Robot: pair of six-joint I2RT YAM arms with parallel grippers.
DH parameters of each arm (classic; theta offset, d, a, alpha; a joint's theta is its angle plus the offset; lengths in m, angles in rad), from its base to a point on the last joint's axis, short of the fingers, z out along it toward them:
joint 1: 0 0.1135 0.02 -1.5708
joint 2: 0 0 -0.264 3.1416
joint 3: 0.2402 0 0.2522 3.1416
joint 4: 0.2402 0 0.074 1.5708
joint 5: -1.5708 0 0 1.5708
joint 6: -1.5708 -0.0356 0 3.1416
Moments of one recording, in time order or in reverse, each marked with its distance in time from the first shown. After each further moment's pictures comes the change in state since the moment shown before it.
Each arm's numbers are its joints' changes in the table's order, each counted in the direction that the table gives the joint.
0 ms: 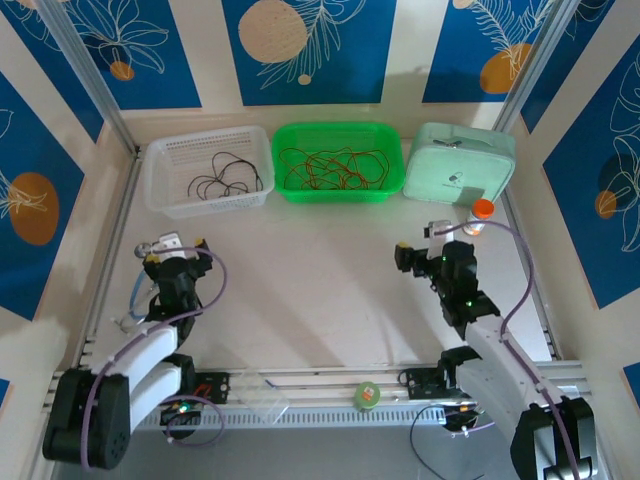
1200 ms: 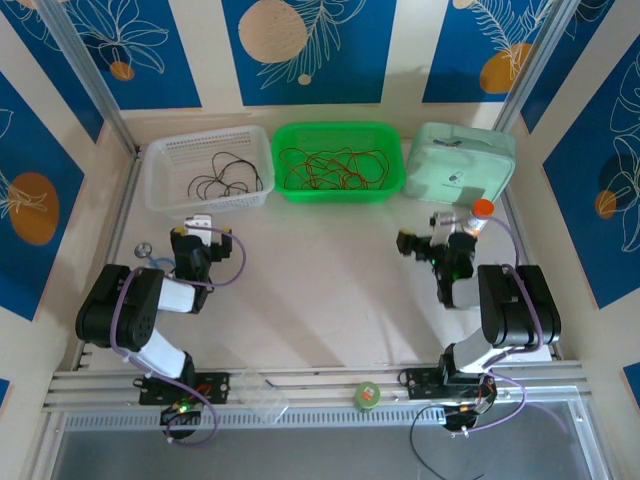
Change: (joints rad) left arm 0.021 0.577 0.174 -0.406 -0.241 -0.241; right arm -0.227 0.766 0.042 -0.833 0.262 -0.045
